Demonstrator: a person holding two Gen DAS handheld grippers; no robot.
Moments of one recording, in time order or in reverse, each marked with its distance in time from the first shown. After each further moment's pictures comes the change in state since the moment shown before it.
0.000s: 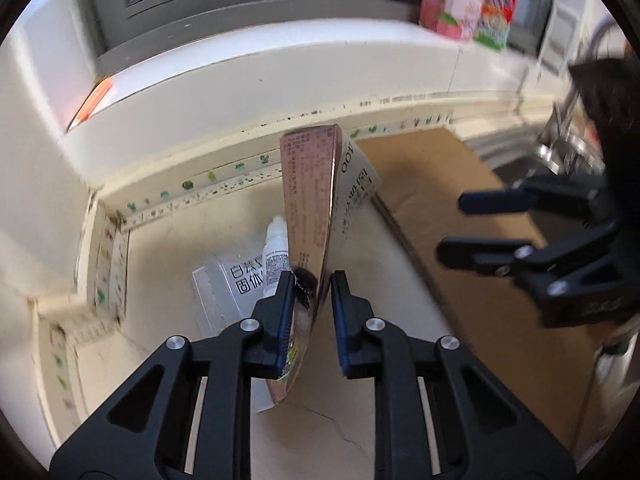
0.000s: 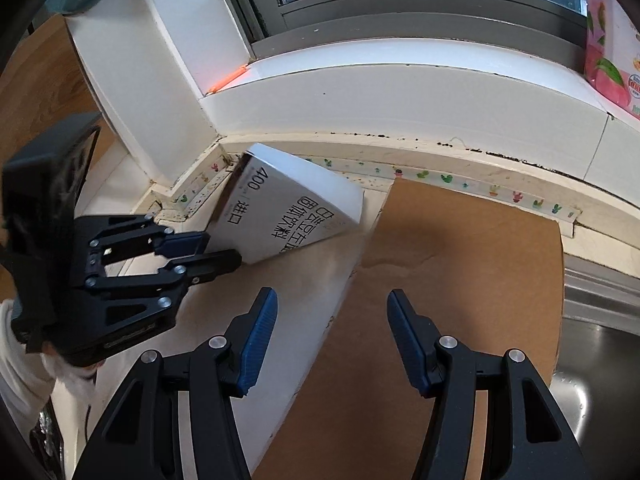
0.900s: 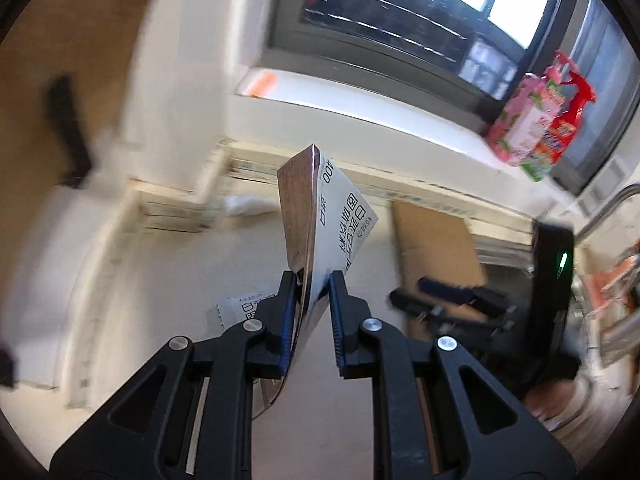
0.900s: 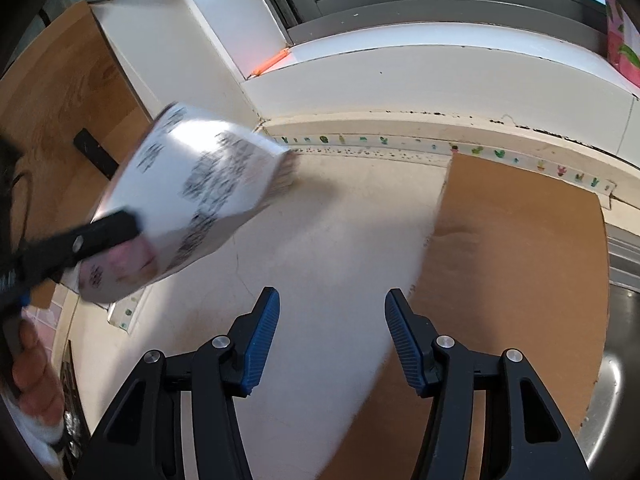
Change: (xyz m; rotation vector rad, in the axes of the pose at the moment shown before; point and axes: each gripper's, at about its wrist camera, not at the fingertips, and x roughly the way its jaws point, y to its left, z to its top) left arm -0.145 0.026 -0.042 -0.454 -0.113 0.157; right arm -0.003 0.044 -0.013 0.035 0.043 0.100
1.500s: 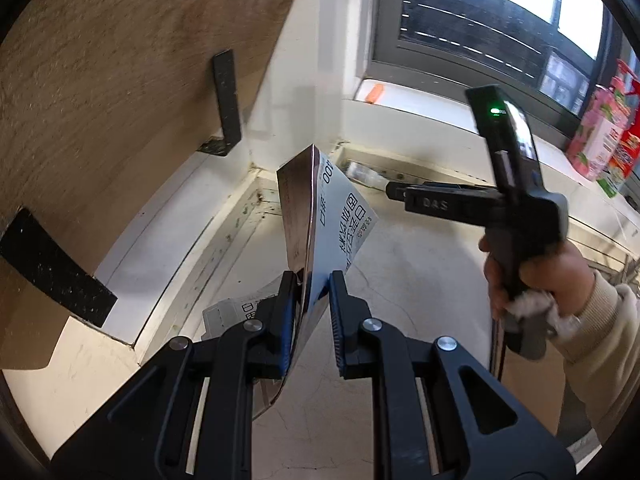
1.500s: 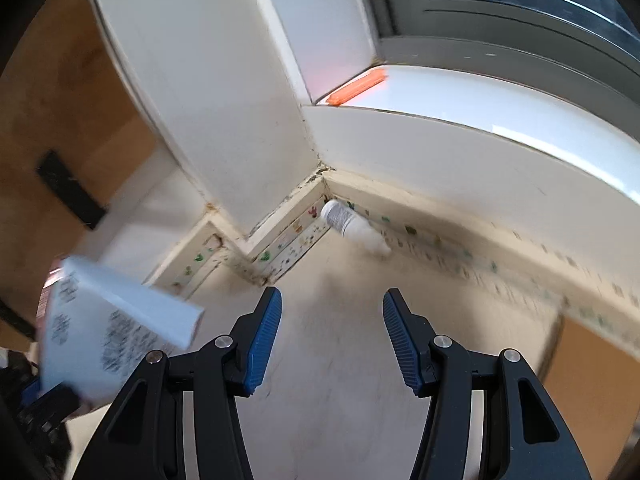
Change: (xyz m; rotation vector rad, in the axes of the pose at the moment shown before) left arm -0.033 0.032 -0.032 -0.096 -0.059 0.308; right arm 0.092 0.073 0.111 -0.226 0.003 0.031
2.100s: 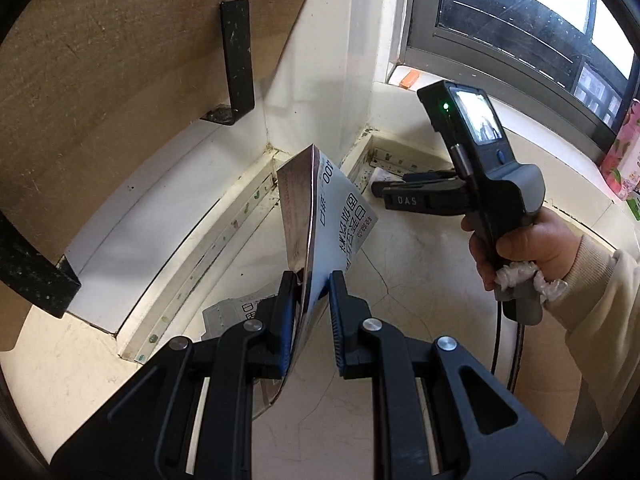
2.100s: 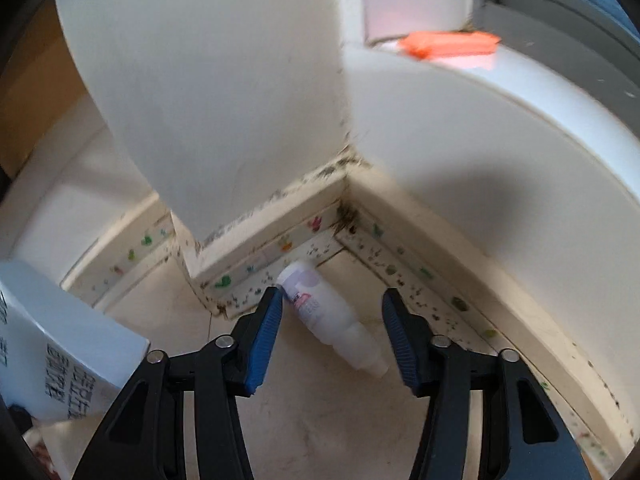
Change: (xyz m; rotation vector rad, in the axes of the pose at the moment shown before) left arm 0.025 -0.014 -0.004 -0.069 0.014 0.056; right arm 0.098 0.004 0.037 -0.257 0.116 -0.012
